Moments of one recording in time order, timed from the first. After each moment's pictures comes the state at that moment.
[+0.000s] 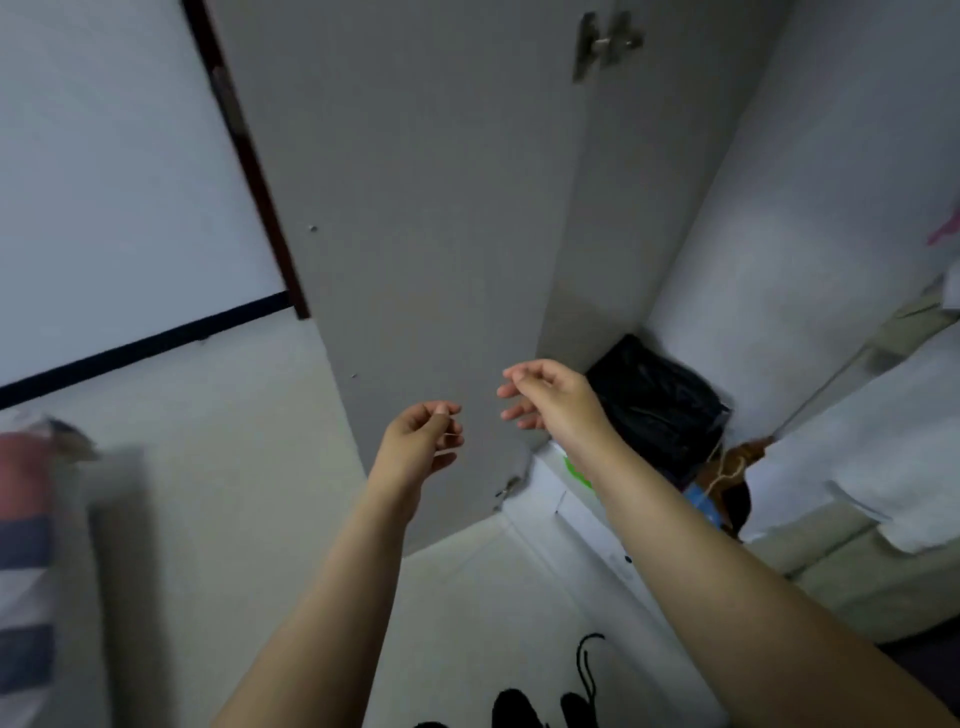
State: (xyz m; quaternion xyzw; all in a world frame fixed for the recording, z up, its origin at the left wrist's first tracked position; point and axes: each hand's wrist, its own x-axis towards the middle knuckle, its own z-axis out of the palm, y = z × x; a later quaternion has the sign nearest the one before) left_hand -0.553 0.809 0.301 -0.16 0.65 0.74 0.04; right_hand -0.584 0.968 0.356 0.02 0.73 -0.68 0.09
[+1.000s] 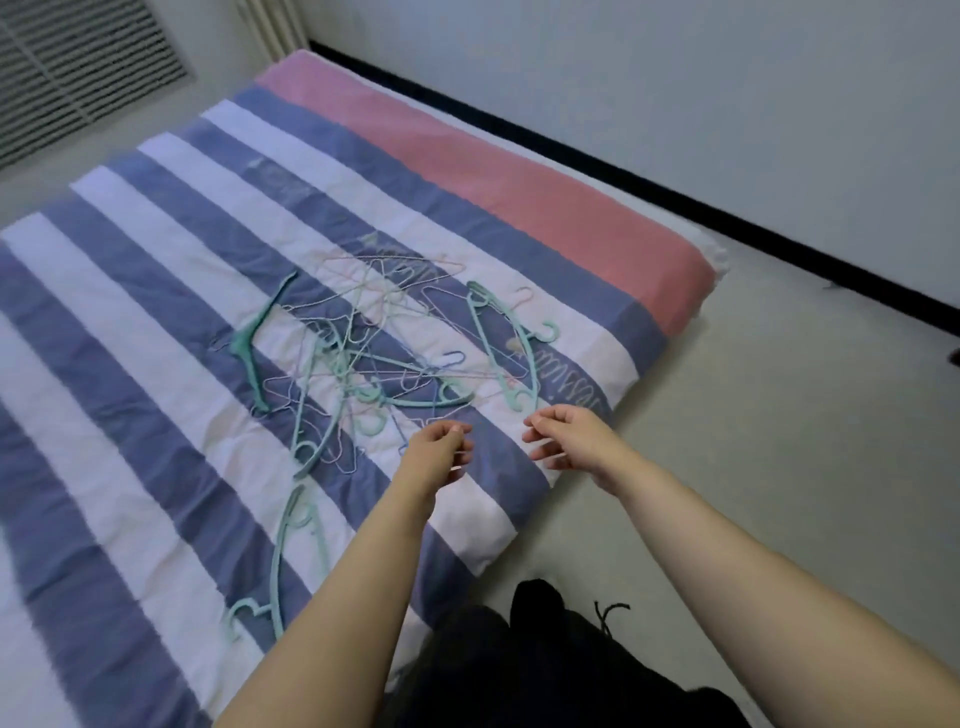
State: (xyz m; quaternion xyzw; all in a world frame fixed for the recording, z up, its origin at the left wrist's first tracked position) left_hand -0.100 0.251 0.174 -0.66 0.36 0.62 -0.25; right_hand -0.291 0.263 0.203 -0.34 0.65 -0.26 0.62
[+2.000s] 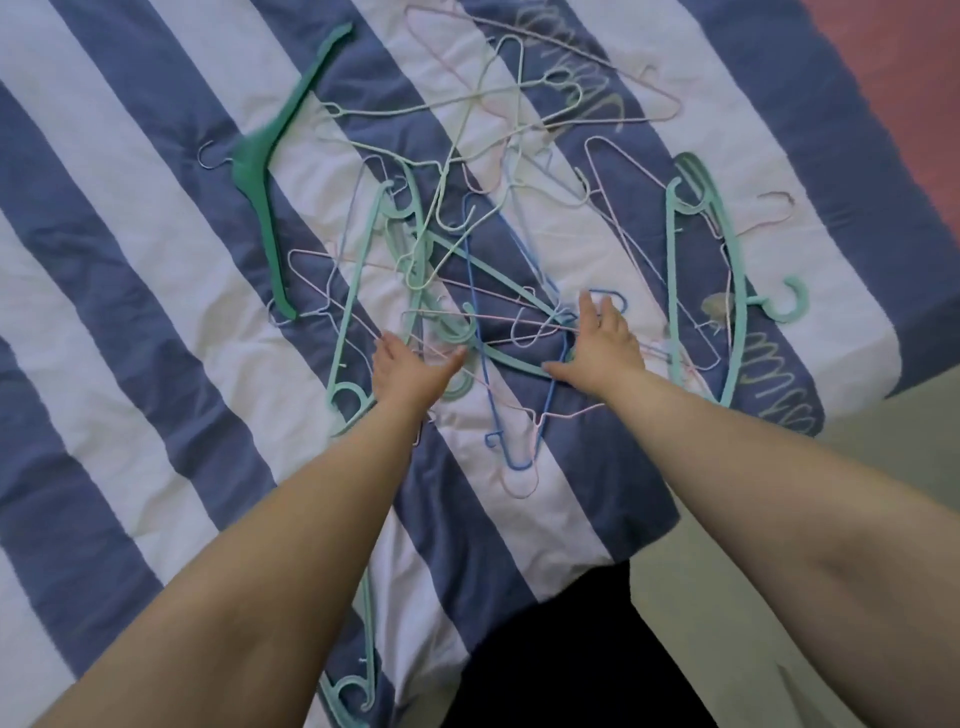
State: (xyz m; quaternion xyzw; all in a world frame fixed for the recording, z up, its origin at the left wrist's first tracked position) left_hand 0.096 -0.003 -0.111 -0.84 0.33 0.44 0.02; right_hand -0.134 -0.054 -0.120 -0.63 0.66 0.20 0.35
